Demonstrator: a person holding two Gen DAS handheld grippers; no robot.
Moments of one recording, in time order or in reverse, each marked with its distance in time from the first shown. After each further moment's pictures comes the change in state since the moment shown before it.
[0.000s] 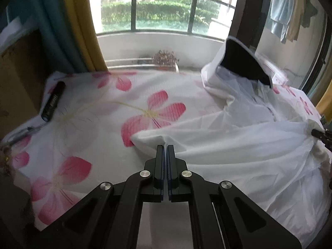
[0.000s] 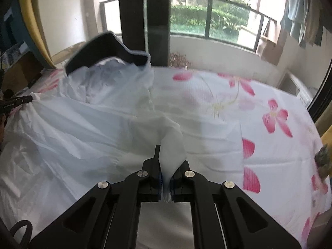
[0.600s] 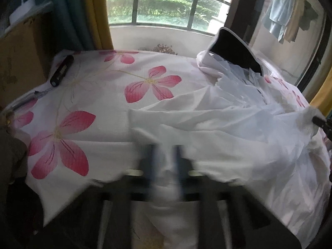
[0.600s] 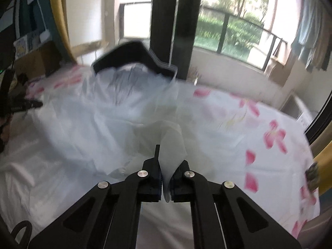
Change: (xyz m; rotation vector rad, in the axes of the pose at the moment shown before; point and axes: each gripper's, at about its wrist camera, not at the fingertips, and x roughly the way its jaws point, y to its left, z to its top) left arm -0.023 0.007 -0.042 -0.053 0.032 -0.042; right arm -0.047 0.039 0.004 -0.132 -0.100 0.006
